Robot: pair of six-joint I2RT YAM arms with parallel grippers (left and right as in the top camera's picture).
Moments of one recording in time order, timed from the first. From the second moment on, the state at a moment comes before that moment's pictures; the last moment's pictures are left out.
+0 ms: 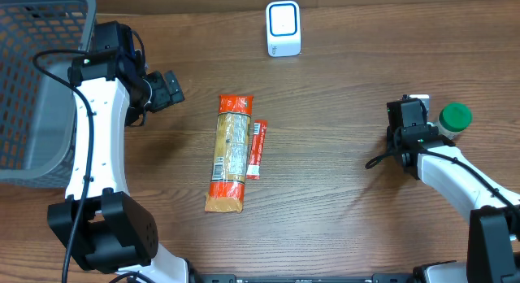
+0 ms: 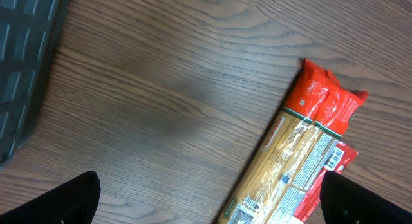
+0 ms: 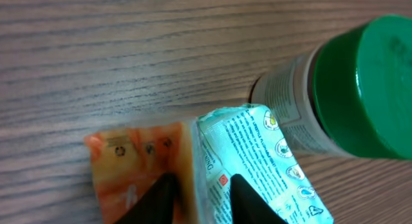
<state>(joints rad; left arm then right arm) 0.17 1.77 1.66 -1.19 0.04 -0.27 0.17 1.58 0.78 -0.31 0.48 0.17</state>
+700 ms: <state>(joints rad) 0.17 1.77 1.66 -1.19 0.04 -0.27 0.17 1.50 0.92 -0.53 -0.03 0.18</state>
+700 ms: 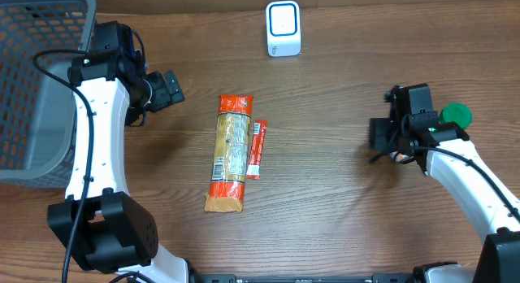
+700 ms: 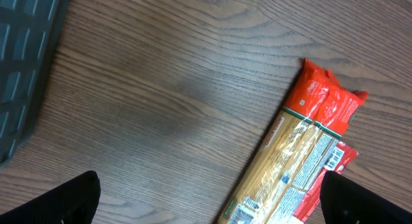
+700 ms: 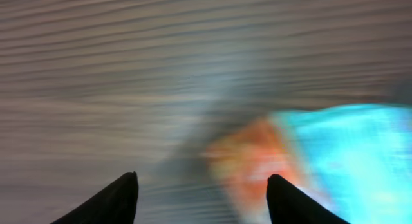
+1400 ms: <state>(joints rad) 0.17 1.77 1.66 -1.19 0.04 -0.27 0.68 1.50 0.92 -0.32 -0.38 0.77</state>
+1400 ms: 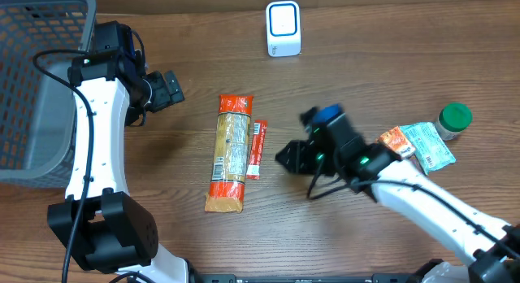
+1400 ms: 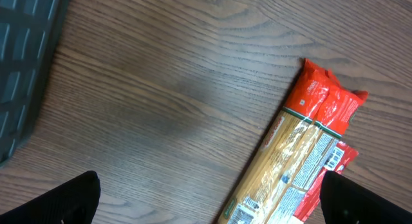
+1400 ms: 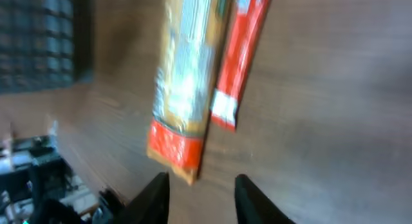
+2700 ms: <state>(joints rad) 0.17 1.77 1.66 -1.19 0.04 -0.27 0.90 2.00 1.31 -0.38 0.04 0.86</state>
